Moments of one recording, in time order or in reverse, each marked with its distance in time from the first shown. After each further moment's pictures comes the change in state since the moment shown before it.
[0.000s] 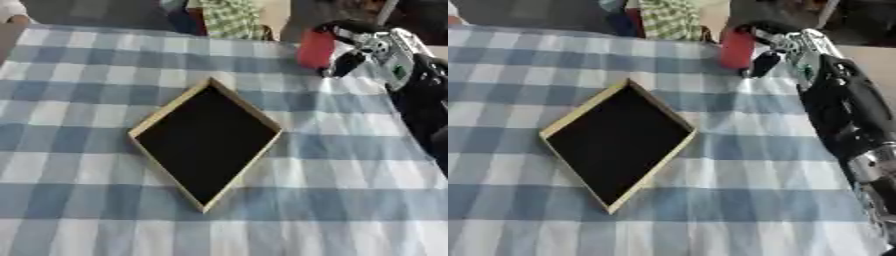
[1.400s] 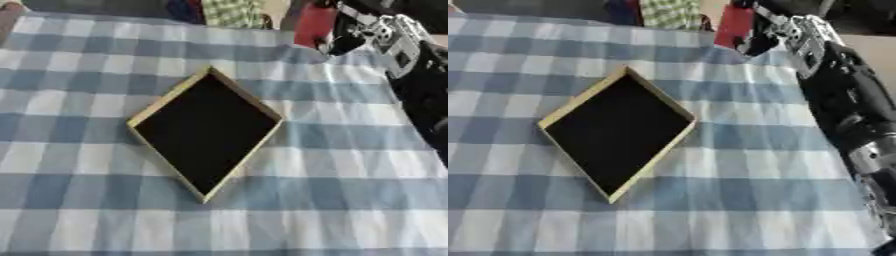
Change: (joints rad) left arm -0.002 0.000 -0.005 0.000 -0.009 0.009 -0.009; right arm 0.011 -0.002 0.034 -0.081 -0.126 -0.028 -0.128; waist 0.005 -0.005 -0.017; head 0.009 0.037
